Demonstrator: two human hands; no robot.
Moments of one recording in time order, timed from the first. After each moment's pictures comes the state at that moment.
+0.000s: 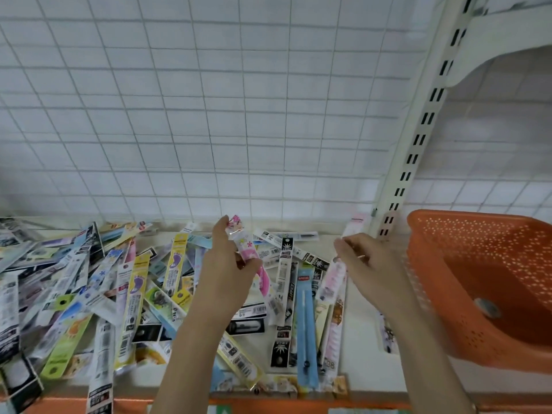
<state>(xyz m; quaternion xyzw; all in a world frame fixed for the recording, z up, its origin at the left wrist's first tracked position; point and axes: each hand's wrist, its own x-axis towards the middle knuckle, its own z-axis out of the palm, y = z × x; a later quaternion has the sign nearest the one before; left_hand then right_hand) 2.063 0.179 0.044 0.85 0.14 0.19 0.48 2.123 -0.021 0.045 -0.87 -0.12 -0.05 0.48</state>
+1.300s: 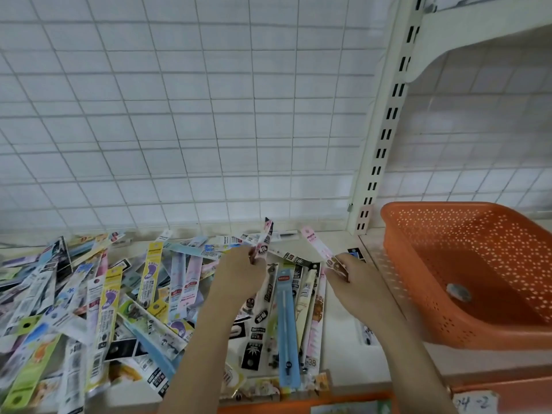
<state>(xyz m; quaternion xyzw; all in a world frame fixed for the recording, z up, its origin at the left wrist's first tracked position) 2.107 0.153 0.029 0.92 0.14 0.06 0.36 2.123 -0.038 0.022 -0.93 -0.10 0.04 0.35</state>
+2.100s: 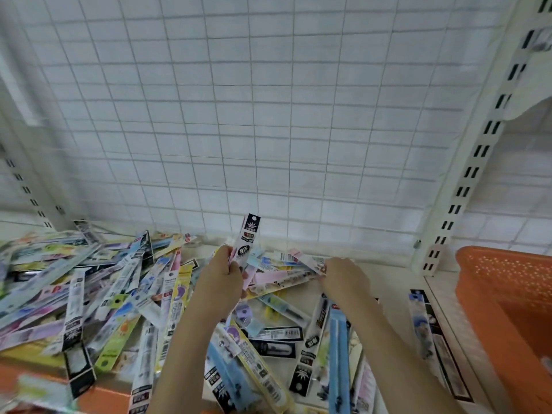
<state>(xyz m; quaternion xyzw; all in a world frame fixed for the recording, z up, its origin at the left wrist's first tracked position) 2.054 0.235 0.048 0.83 0.24 0.17 0.48 2.192 0.078 0.006 -0.98 -0.15 0.03 0.12</state>
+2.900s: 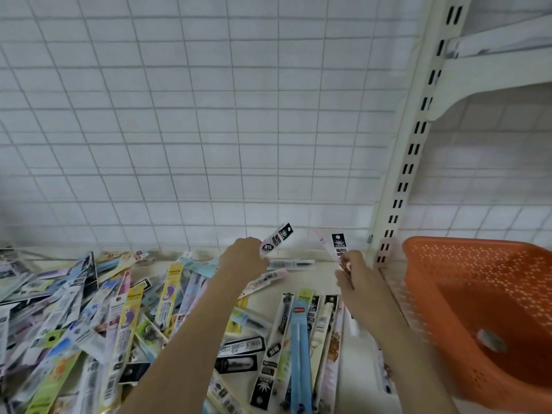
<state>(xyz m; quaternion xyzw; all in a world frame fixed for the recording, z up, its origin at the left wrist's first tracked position) 2.176 0.201 0.037 0.97 0.14 0.04 0.18 2.159 -0.019 0.033 -0.93 -0.15 -0.04 0.32</state>
